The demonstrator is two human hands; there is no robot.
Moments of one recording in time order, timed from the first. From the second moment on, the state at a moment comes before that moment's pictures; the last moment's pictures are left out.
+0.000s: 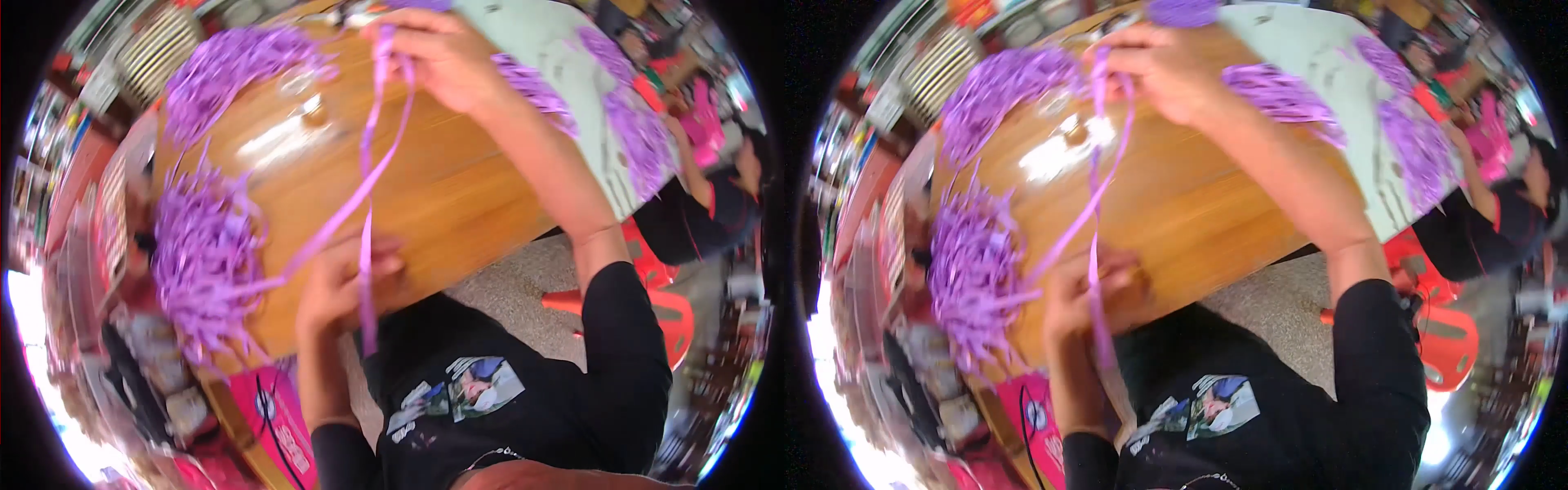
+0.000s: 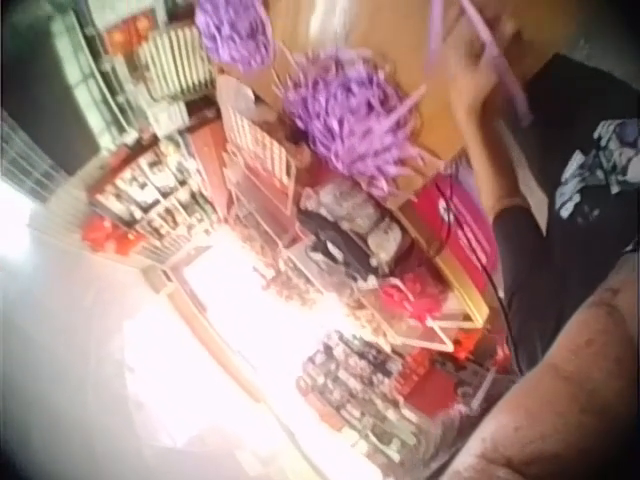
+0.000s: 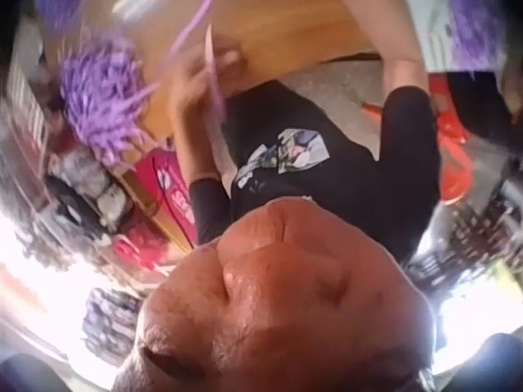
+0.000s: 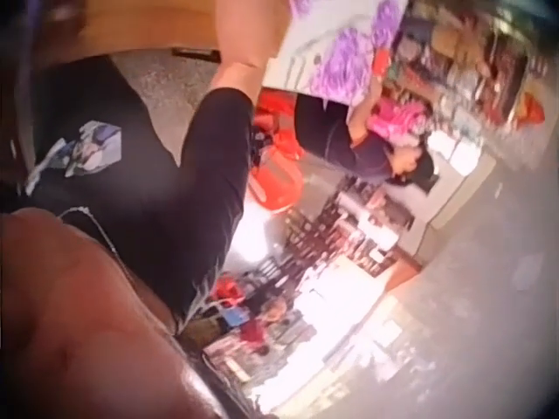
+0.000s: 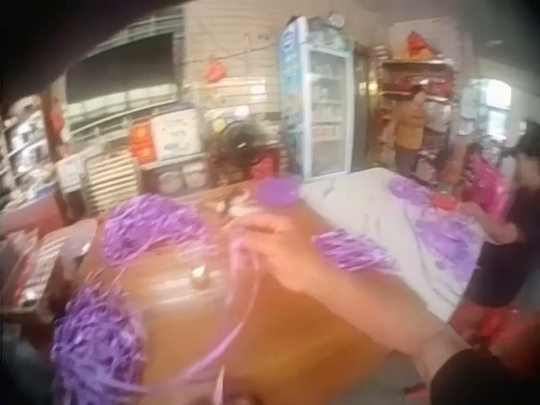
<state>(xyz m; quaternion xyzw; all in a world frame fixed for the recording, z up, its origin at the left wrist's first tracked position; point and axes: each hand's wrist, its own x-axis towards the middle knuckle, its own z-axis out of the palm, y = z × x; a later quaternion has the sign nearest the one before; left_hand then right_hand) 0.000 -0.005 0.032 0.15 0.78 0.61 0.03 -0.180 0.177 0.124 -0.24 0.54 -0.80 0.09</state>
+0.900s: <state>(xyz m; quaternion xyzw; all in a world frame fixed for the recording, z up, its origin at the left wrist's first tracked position) -0.027 -0.116 0.000 -0.05 0.88 0.37 -0.29 -0.187 0.222 0.063 -0.23 0.60 -0.73 0.23</state>
